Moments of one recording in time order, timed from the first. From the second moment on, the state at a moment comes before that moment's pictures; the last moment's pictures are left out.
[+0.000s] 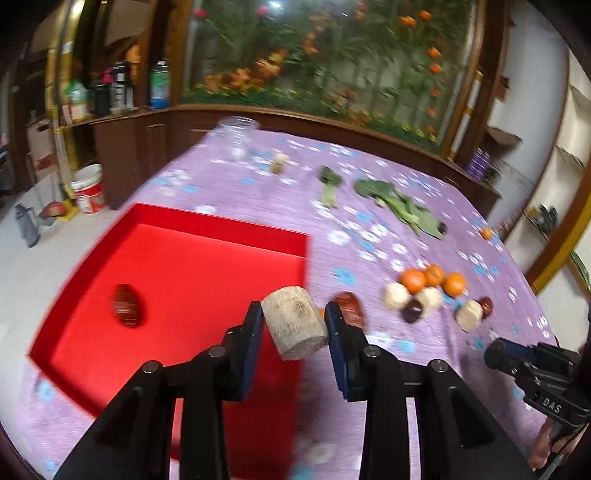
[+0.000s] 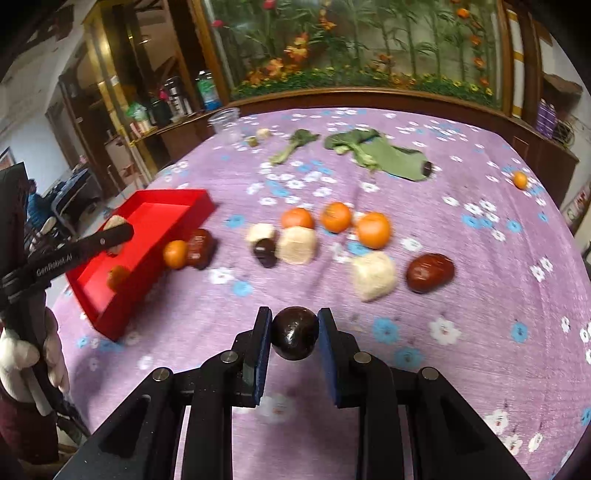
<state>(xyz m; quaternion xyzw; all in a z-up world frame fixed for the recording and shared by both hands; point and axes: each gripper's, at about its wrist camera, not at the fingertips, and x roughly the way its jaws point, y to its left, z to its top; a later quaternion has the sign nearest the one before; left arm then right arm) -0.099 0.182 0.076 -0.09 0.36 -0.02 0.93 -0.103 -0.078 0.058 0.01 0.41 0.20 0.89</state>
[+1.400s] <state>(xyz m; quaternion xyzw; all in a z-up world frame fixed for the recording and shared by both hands) -0.109 0.297 0.051 -0.10 0.35 0.15 0.92 -0.102 0.158 0.039 -0.09 0.41 0.38 0.83</state>
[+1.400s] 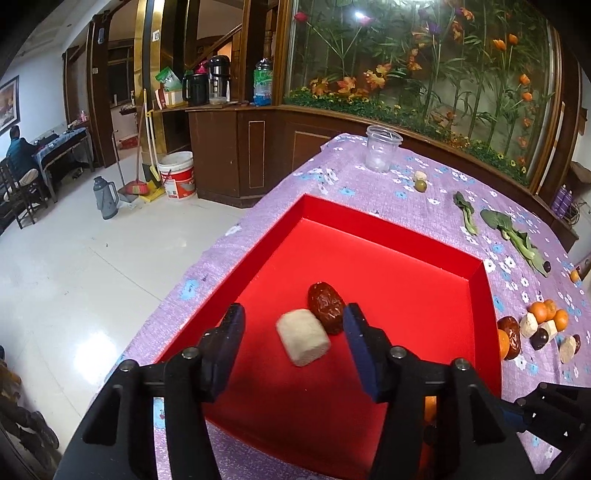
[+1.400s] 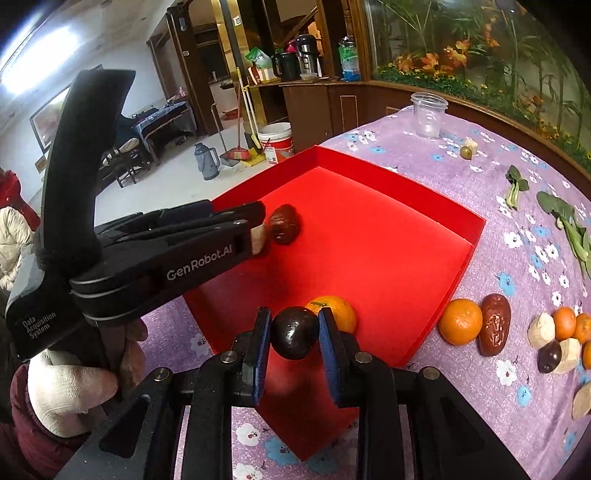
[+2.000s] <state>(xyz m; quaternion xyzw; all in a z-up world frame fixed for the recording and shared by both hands) -0.126 0.281 0.074 -0.08 0.33 0.15 0.93 -0.117 0.135 0.059 -0.06 0.39 0.38 0.84</state>
